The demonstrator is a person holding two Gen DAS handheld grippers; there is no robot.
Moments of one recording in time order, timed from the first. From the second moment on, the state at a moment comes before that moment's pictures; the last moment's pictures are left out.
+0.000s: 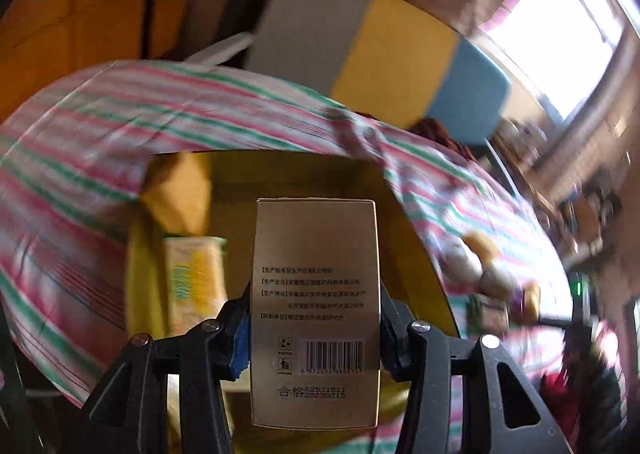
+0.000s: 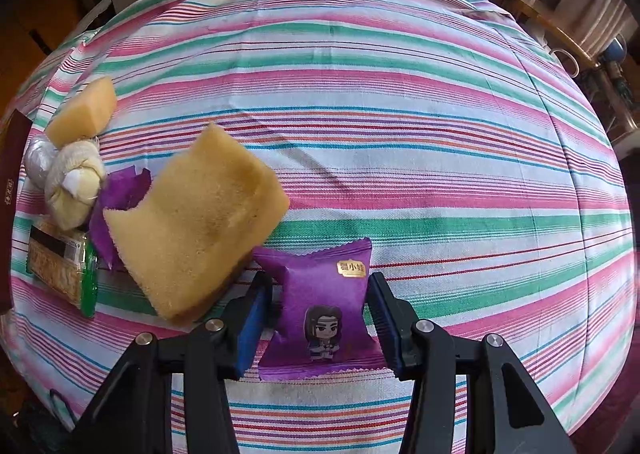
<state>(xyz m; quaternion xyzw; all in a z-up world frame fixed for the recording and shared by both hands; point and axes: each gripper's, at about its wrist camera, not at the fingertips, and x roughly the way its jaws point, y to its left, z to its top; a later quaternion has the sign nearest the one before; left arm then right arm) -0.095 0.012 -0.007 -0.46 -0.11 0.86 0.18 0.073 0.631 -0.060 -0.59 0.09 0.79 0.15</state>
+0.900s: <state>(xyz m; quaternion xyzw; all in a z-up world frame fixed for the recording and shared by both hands) -0.235 0.020 -0.096 -0.54 -0.08 0.83 0.08 0.065 0.623 -0.068 -0.59 0.09 0.78 0.17</state>
